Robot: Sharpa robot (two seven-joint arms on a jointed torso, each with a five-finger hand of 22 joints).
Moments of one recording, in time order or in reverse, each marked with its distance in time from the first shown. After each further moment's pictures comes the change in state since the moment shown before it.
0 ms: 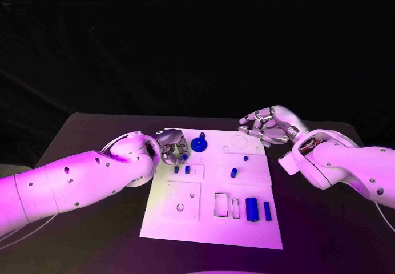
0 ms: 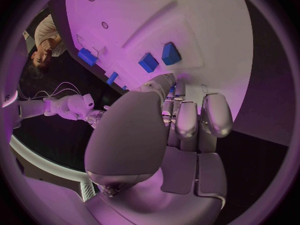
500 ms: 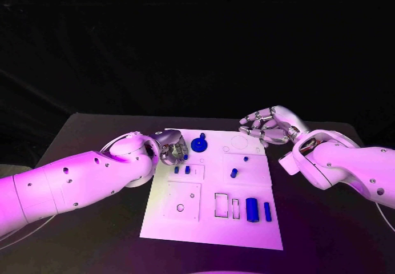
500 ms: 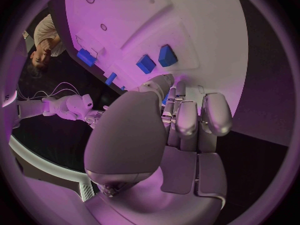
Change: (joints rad) left arm 0.000 -0.006 0.000 0.000 0.001 0.003 -0.010; left_hand -0.016 -0.016 0.012 0.006 0.000 -0.075 0.018 -0.012 -0.031 -0.011 0.010 -0.032 -0.004 -0.007 0.007 0.000 -0.019 0.000 -0.004 0.004 -0.008 -0.007; right arm 0.000 0.000 0.000 -0.002 -0.002 0.001 -0.002; right_hand 0.011 0.002 0.000 0.000 0.000 0.000 0.000 0.000 0.000 -0.079 0.000 -0.098 -0.106 -0.032 0.001 -0.086 -0.083 0.016 -0.041 0.002 -0.097 -0.046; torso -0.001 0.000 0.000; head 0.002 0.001
